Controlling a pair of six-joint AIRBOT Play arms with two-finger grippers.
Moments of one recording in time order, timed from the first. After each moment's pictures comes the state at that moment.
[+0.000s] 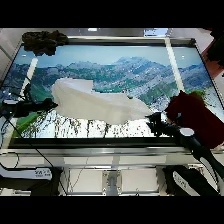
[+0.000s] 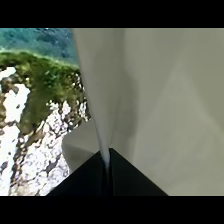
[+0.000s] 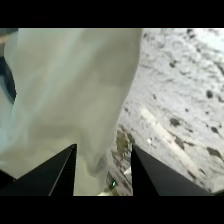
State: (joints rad) left arm 0.45 -1.50 0.91 0.64 -0.94 -0.84; right arm 0.04 -0.91 0.25 -0.29 0.41 1.64
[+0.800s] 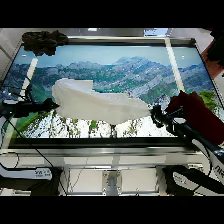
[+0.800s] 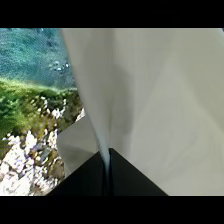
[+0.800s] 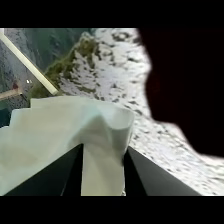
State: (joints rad) left arm 0.45 -1.50 0.91 0.64 -0.97 -0.84; right arm 0.07 -1.20 0.45 -0.25 0.20 1.53
